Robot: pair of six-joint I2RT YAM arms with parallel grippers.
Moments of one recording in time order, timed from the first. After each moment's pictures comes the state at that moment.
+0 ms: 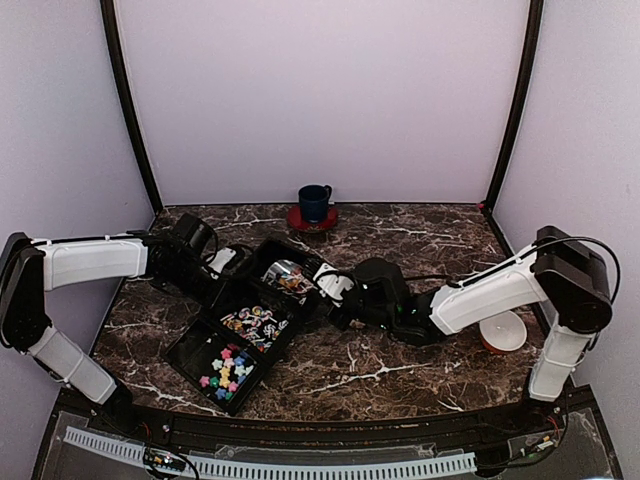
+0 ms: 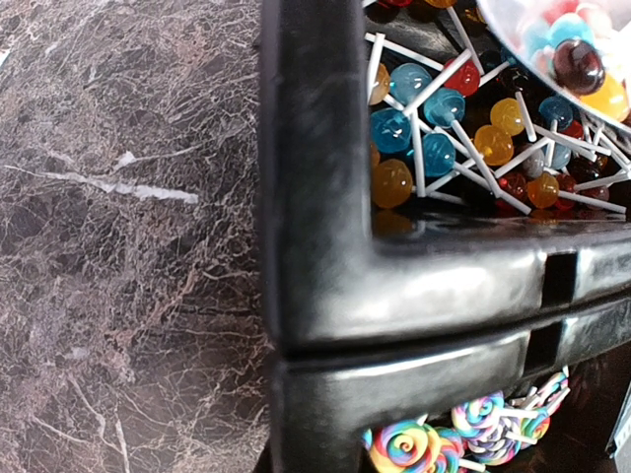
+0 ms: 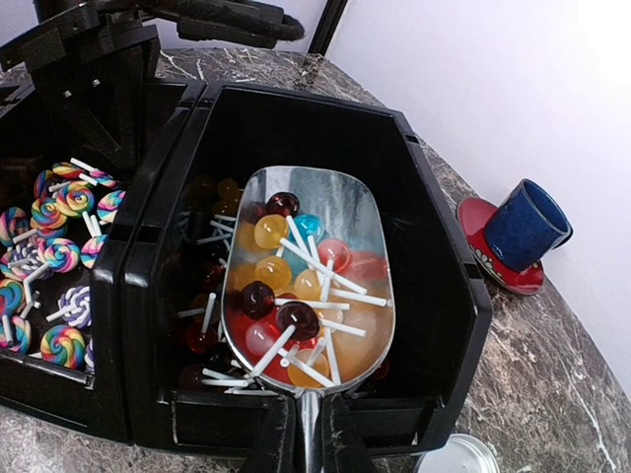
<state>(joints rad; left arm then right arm) -0.48 1.47 0.92 -0.56 0.23 0.00 1.07 1.78 0.88 0.53 0.21 -0.29</state>
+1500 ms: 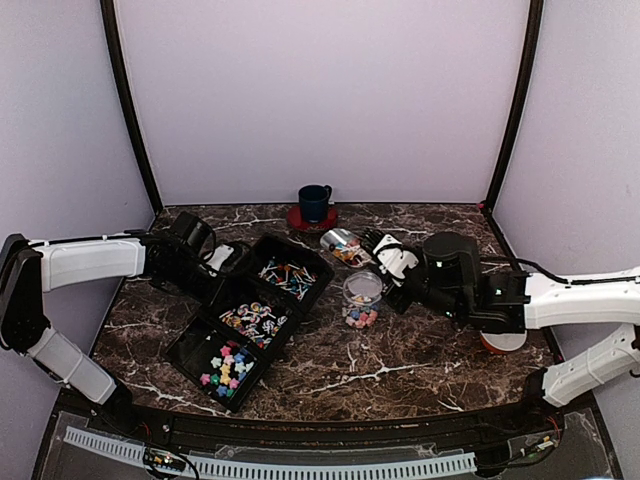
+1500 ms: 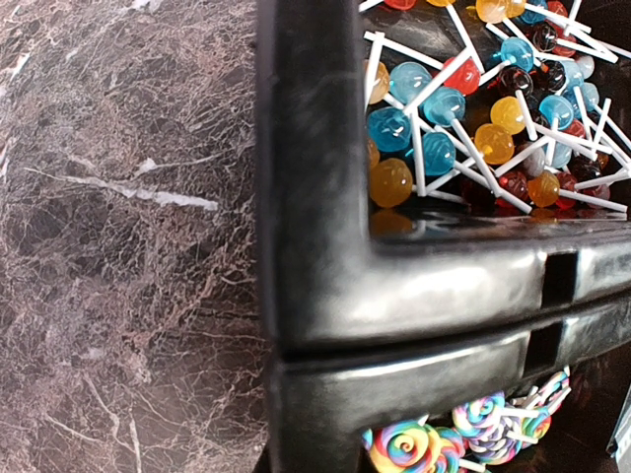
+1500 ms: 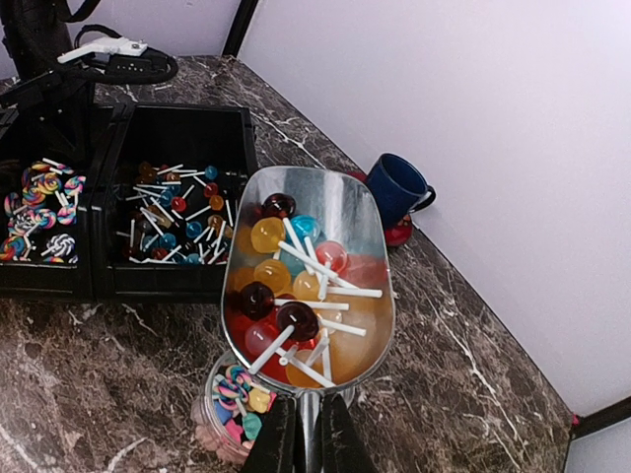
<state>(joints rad) -0.47 1.46 0.92 -0.55 0.21 -0.01 1.07 1.24 0.77 0.10 0.39 -0.31</state>
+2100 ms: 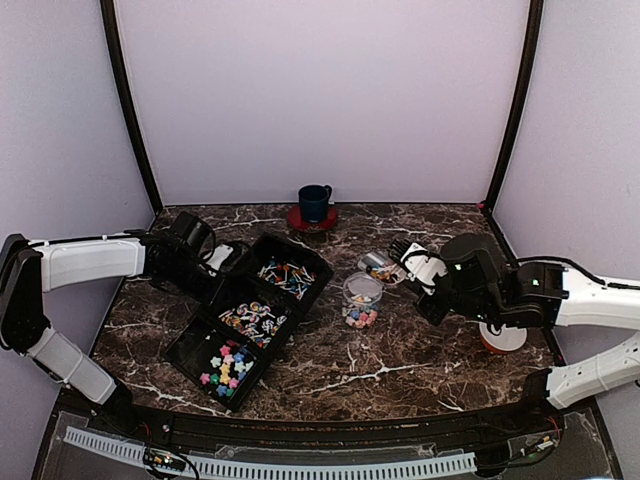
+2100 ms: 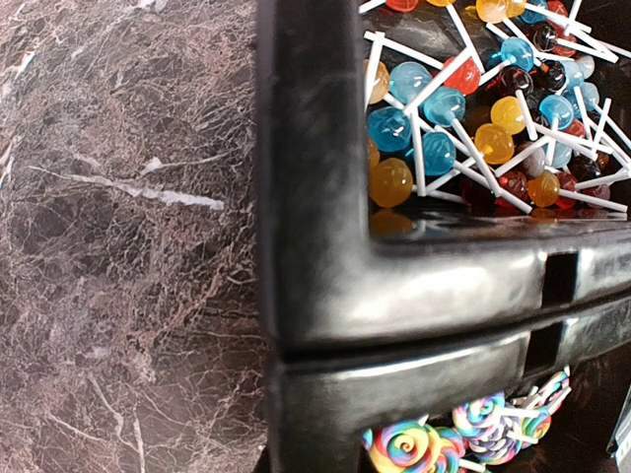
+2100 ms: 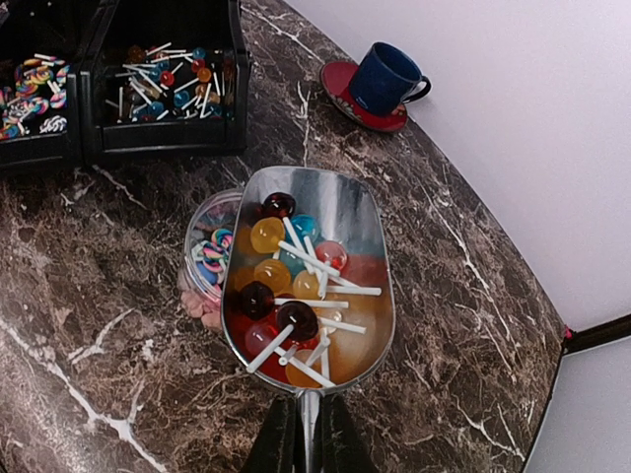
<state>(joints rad) -0.47 1.46 0.92 -0.55 0.20 -0.01 1.07 1.06 0.81 -0.38 0.46 -0.19</state>
